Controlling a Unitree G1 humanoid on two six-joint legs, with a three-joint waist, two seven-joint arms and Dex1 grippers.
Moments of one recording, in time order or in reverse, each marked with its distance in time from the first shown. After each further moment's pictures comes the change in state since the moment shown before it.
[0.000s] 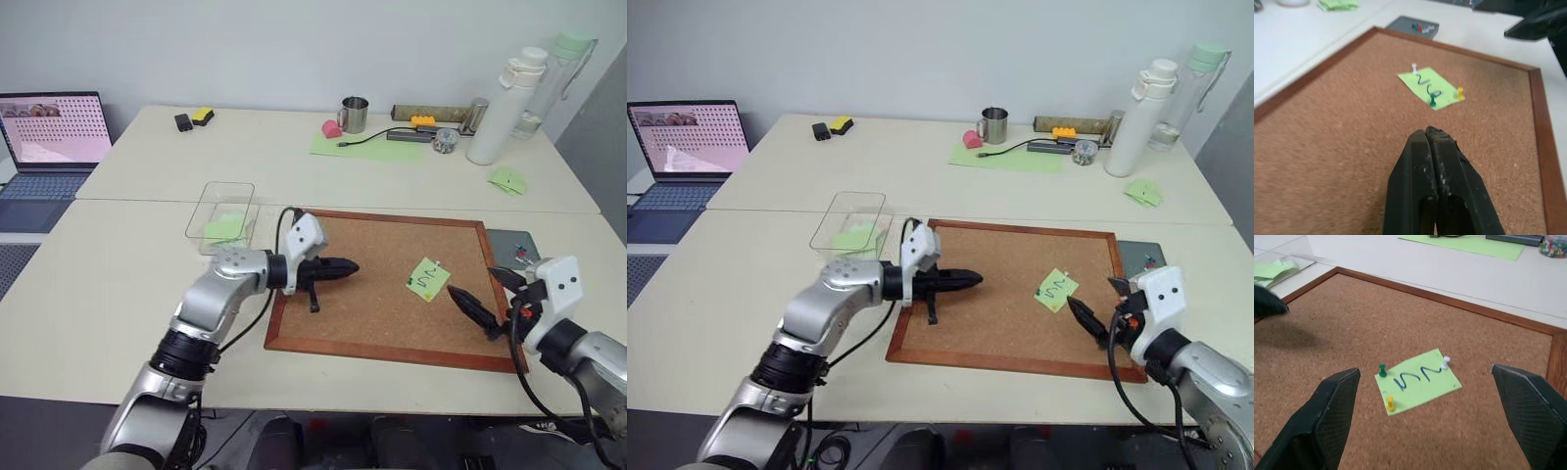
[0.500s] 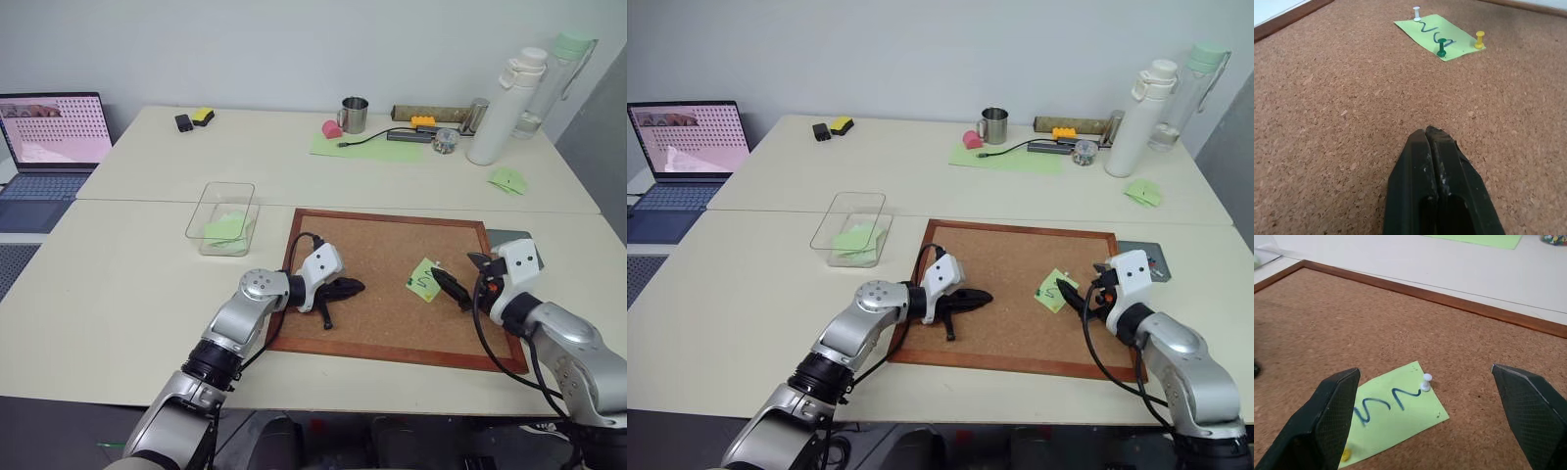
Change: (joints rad) left arm 0.022 -0.062 -0.063 0.174 0.147 -0.206 0.060; right arm -0.220 0.074 0.178 0.350 -0.182 -0.141 0.017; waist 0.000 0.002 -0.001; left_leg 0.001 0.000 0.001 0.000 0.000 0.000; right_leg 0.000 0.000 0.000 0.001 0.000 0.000
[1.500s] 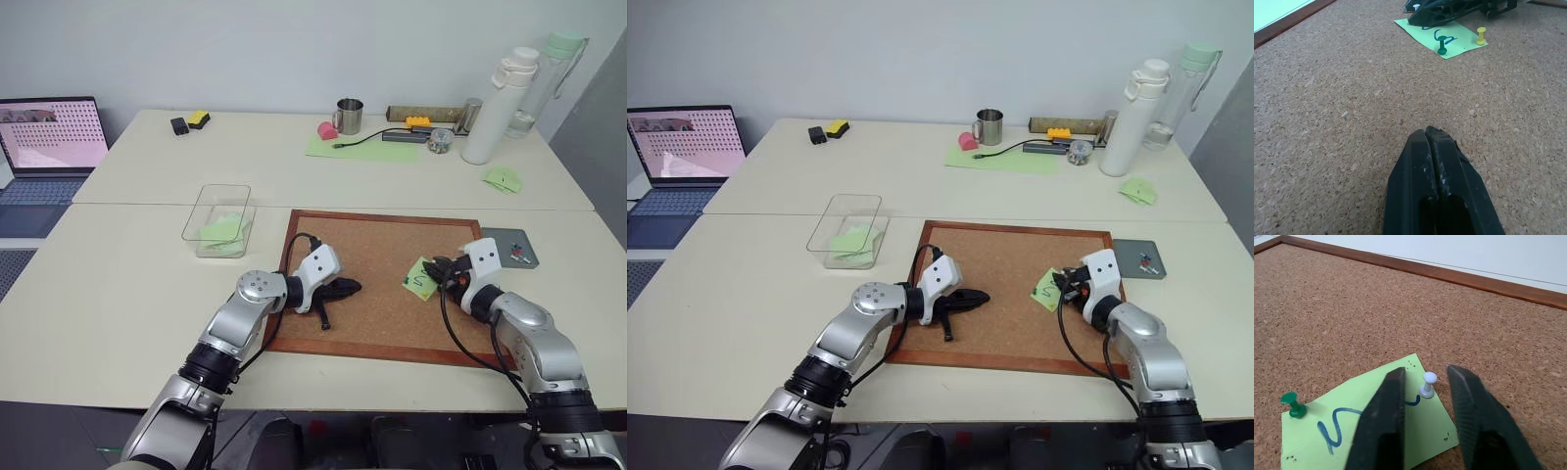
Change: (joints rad) left arm 0.016 0.008 0.016 -0.031 0.015 0.022 -0.002; right arm -0.134 0.108 0.078 0.284 -0.142 -0.145 0.059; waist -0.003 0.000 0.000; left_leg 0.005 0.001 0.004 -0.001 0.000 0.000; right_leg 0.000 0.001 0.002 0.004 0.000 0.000
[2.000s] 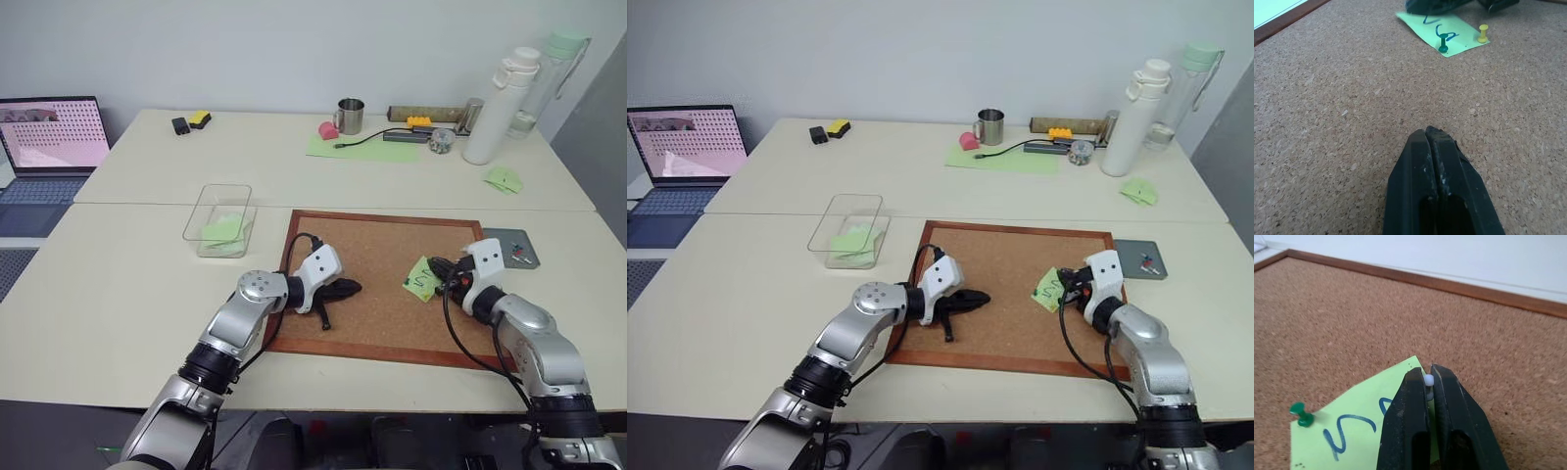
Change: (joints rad) left arm -0.001 0.004 -0.014 -0.023 0.016 0.038 0.016; right arm 0.038 0.013 -0.037 -0.099 0.020 0.010 0.003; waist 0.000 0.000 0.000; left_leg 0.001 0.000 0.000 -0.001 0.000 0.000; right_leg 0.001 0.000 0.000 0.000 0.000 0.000
